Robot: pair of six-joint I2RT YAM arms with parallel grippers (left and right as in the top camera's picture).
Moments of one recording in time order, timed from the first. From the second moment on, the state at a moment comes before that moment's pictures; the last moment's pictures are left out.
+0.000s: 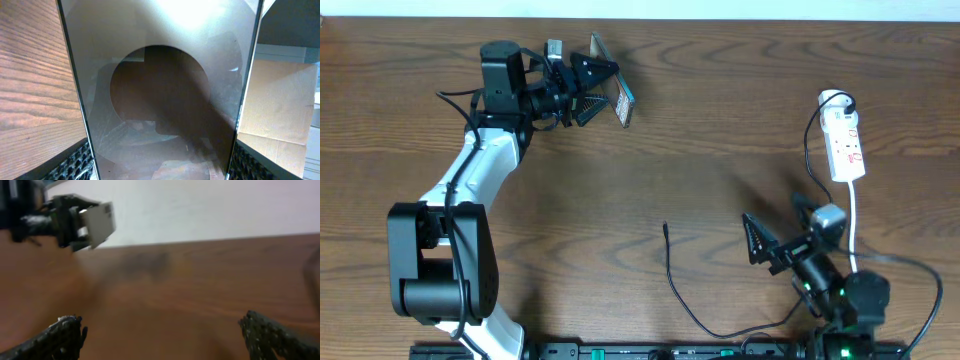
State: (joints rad) left arm -0.03 1.82 1.19 0.15 1.02 -1.19; right arm -0.02 0.26 0.08 0.10 -0.54 0.25
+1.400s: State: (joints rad) left arm -0.04 1.82 1.19 0.36 0.80 -1.46; right arm 0.37 1.64 0.87 0.66 -0.82 0.23
